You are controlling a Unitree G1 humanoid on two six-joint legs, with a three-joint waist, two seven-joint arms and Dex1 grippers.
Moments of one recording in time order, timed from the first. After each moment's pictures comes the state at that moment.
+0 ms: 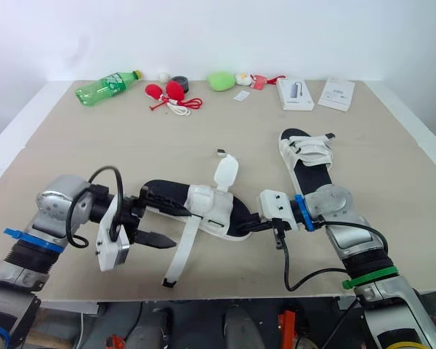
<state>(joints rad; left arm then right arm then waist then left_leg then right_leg) -0.58 0.62 -0.33 0.19 -0.14 -1.14 -1.35 -0.52 -0.73 0.24 0.19 0.19 -0.07 1.42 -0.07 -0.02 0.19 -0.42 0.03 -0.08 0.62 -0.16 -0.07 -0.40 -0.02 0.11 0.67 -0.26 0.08</state>
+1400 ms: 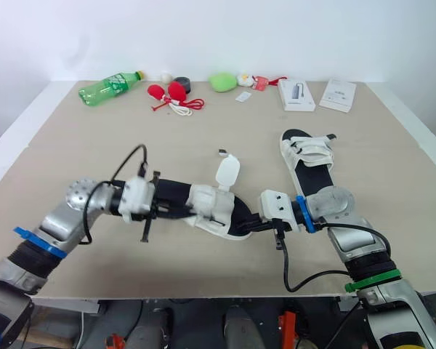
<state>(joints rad) -0.63 0.69 -0.37 0.06 -0.68 0.09 -1.17 -0.50 -0.75 0.23 0.16 0.19 -0.04 1.40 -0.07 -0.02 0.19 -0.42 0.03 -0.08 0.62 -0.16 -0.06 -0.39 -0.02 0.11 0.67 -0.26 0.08</state>
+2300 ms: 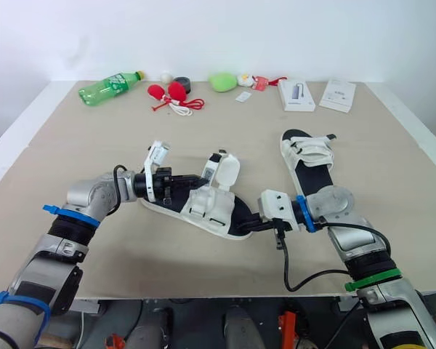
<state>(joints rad) -0.81 0.38 -0.16 0.44 -0.66 0.69 -1.09 -0.49 -0.75 0.23 0.16 0.19 -0.05 1.39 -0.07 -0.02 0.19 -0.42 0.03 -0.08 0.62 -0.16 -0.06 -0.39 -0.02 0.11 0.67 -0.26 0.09</state>
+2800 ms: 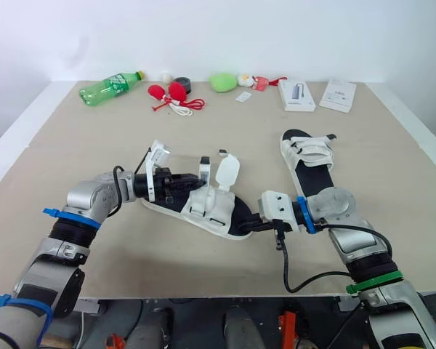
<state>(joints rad) -0.77 0.37 -0.14 0.40 -0.52 0.64 -1.01 -0.49 -0.75 0.23 0.15 0.19 -0.05 1.38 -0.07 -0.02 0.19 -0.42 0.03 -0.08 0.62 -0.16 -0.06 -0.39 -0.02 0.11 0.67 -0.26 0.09</state>
